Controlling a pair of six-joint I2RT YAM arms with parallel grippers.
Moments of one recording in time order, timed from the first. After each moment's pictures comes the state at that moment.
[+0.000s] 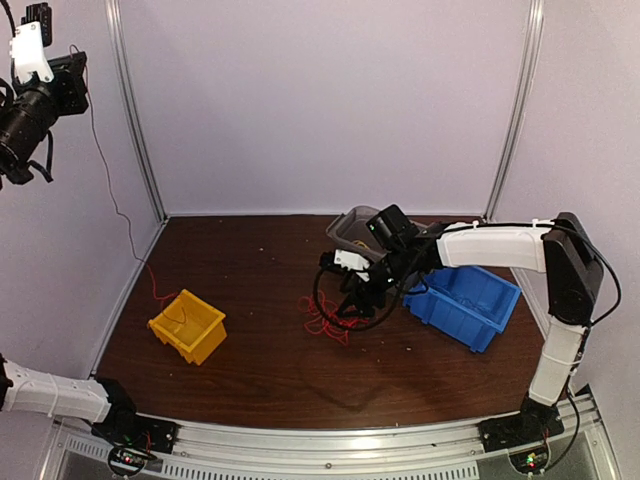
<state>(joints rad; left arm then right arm) -0.68 1.07 1.79 -0.29 -0.63 0.35 0.72 1.84 1.33 -0.43 -0.51 -0.53</state>
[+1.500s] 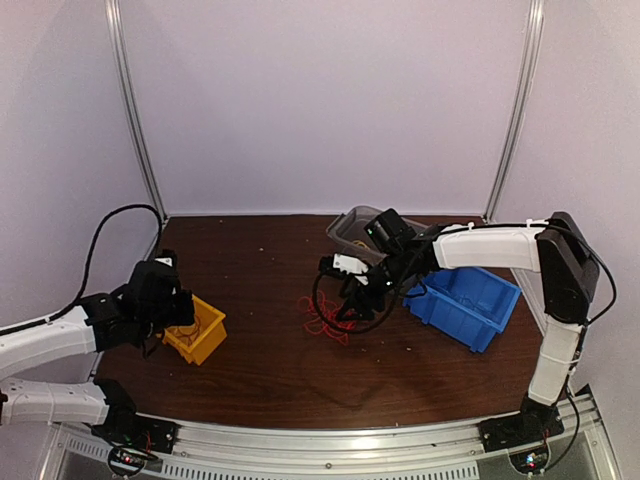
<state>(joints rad) -0.67 0.91 0.52 -0.34 -0.51 -0.53 0.72 1.87 1.33 -0.44 -0.53 -0.53</state>
